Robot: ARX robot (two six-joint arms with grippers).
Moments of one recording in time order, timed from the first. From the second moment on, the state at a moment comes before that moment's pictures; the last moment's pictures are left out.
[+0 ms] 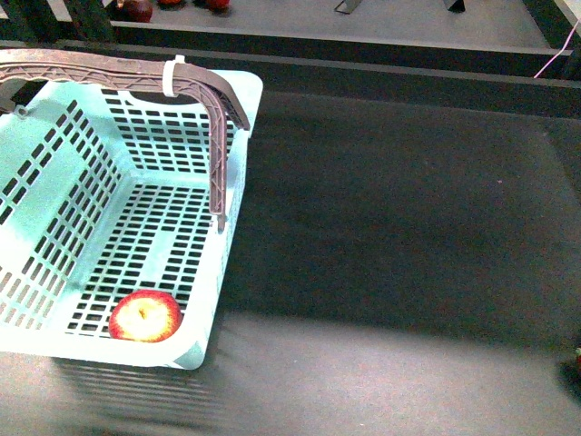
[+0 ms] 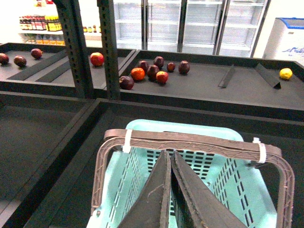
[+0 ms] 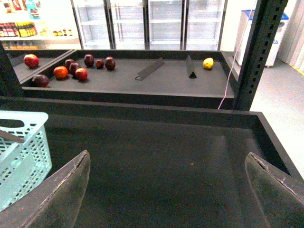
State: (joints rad) left arm -0.03 0.82 0.11 0.70 -0.01 -0.01; right arm 0.00 0.01 0.02 0.00 0.00 0.00
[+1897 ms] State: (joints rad) left arm 0.00 0.01 0.02 0.00 0.00 -0.01; right arm 0.00 0.01 0.02 0.00 0.00 0.00
